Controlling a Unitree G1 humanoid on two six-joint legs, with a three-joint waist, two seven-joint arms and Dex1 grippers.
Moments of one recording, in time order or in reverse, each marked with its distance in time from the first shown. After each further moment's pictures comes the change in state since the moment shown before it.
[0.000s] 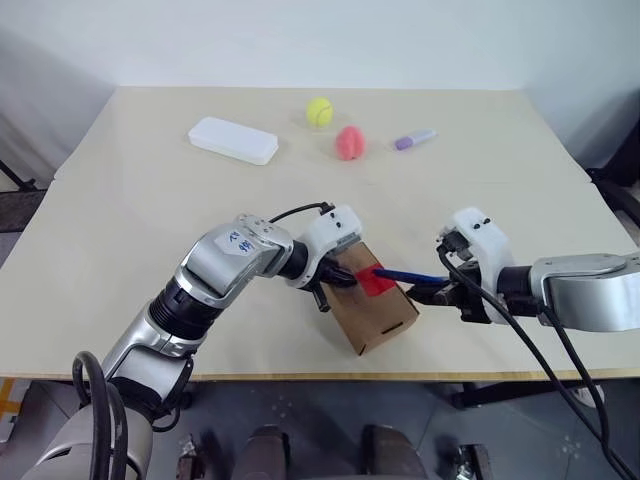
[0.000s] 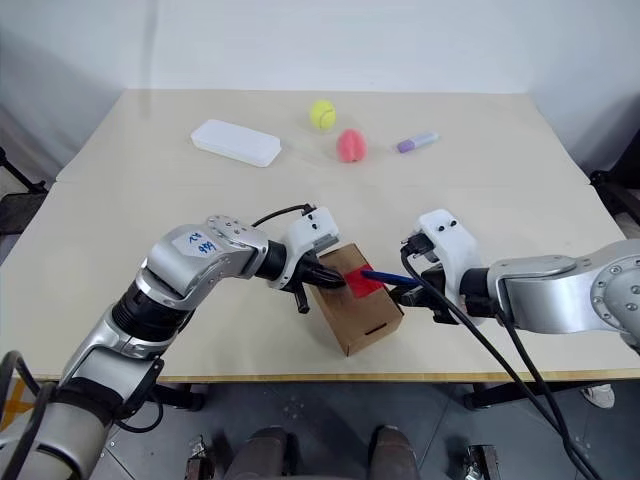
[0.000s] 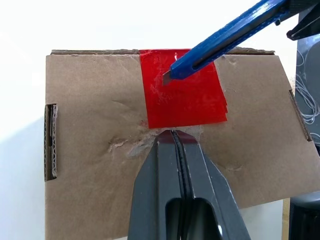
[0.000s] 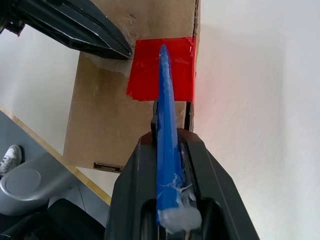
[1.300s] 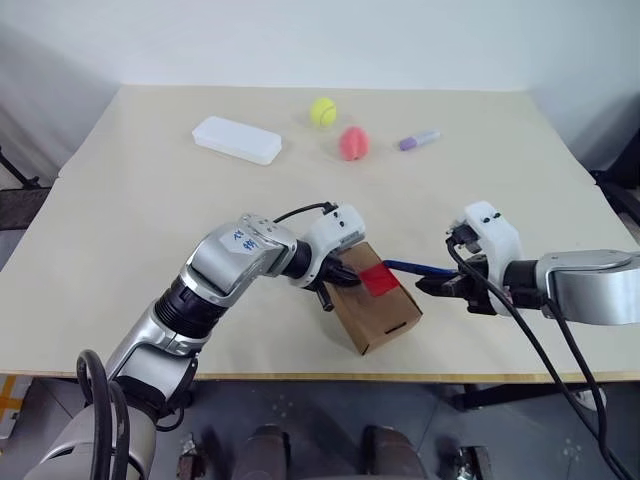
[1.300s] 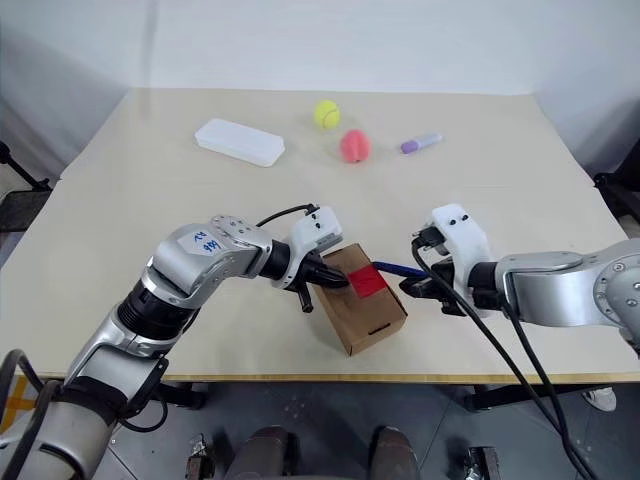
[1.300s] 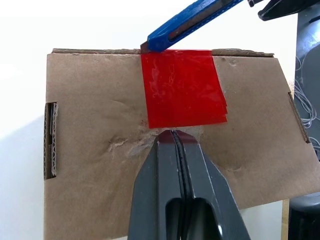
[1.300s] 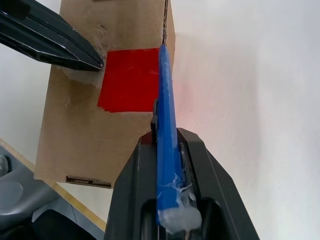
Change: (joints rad) left arm -0.008 -0.022 0.000 0.031 0.000 -0.008 0.004; right arm 0.032 0.069 -0.070 0.053 -0.116 0.071 0.014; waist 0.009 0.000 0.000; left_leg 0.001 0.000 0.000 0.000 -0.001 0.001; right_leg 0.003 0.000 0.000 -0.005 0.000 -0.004
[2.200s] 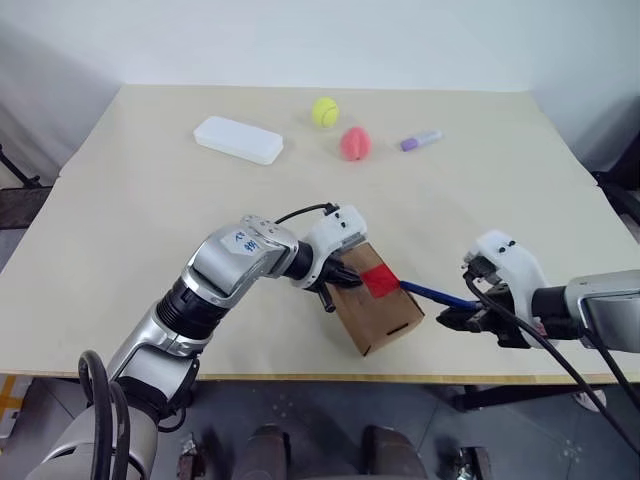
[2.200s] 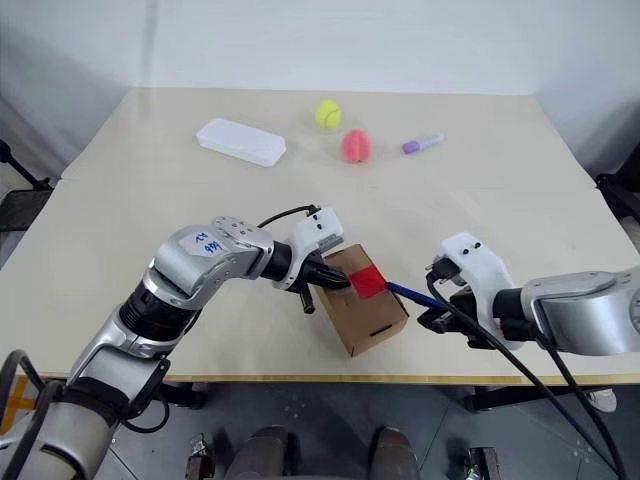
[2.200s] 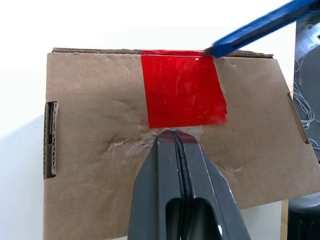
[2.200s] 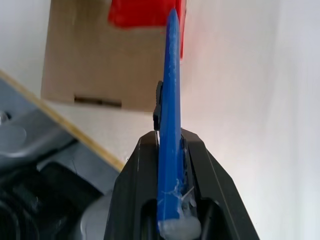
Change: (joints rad) left arm 0.005 -0.010 0.003 -0.006 0.000 0.006 0.005; right arm 0.170 -0.329 -0.028 -0.133 0.094 -0.048 0.174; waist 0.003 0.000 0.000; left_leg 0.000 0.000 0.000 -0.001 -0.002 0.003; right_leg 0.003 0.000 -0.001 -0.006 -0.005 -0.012
